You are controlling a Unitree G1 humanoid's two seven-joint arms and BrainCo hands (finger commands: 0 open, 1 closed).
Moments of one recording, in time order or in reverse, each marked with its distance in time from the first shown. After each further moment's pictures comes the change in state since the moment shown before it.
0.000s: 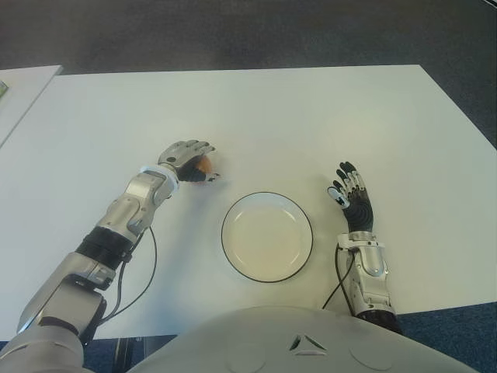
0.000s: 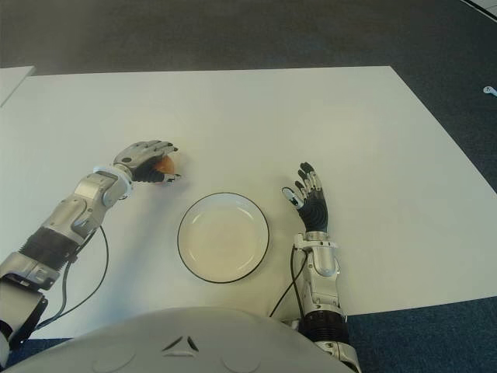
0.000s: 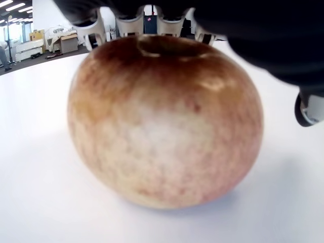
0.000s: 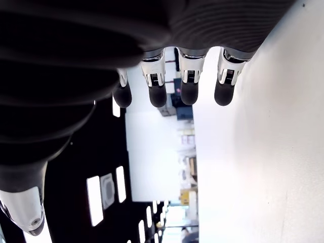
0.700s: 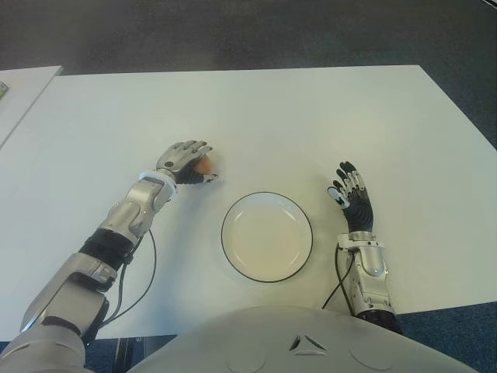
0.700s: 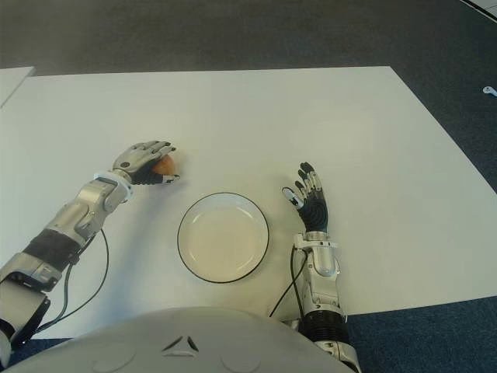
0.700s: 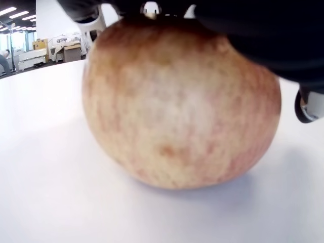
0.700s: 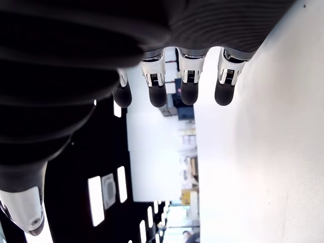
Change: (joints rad) left arm -0.005 -0.018 -0.023 0.114 0.005 -0.038 0.149; right arm -0.001 -0.005 0.000 0.006 0.001 -0.008 0.000
